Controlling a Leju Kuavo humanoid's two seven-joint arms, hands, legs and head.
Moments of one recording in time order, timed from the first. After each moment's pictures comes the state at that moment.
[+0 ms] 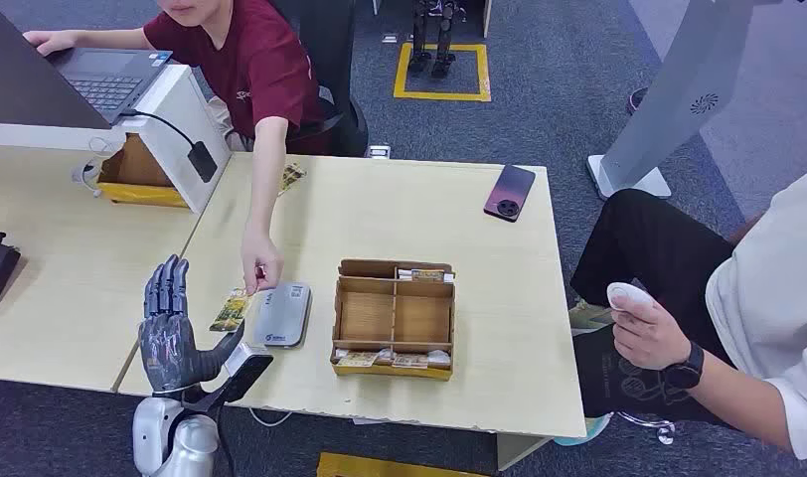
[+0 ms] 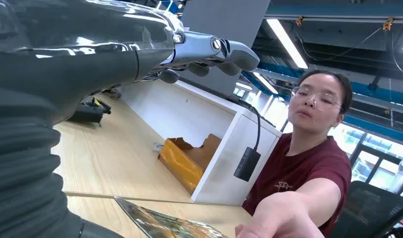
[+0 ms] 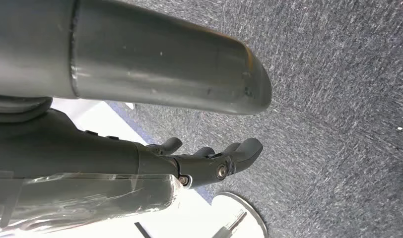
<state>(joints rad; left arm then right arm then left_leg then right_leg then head) -0.08 -0.29 0.32 -1.35 -1.18 0.69 -0.70 -0.05 0.10 -0.83 -0.21 1.51 -0.48 -0.05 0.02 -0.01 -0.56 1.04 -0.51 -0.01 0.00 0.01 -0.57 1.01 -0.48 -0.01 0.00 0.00</state>
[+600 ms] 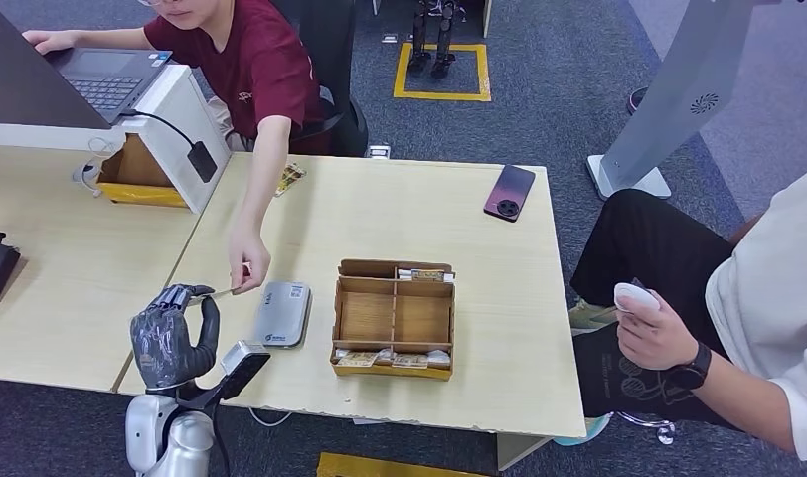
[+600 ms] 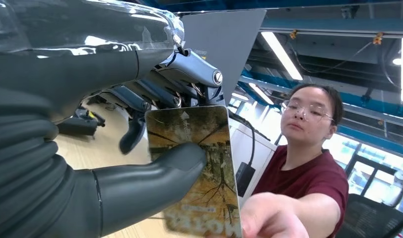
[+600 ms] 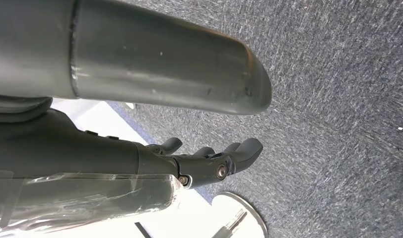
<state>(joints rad) -0.07 -0.29 0.32 -1.40 -1.19 0.69 -0.70 -0.05 0.10 -0.83 -0.21 1.51 -0.49 -0.06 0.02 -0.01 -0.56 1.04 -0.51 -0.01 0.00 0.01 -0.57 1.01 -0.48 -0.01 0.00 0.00</state>
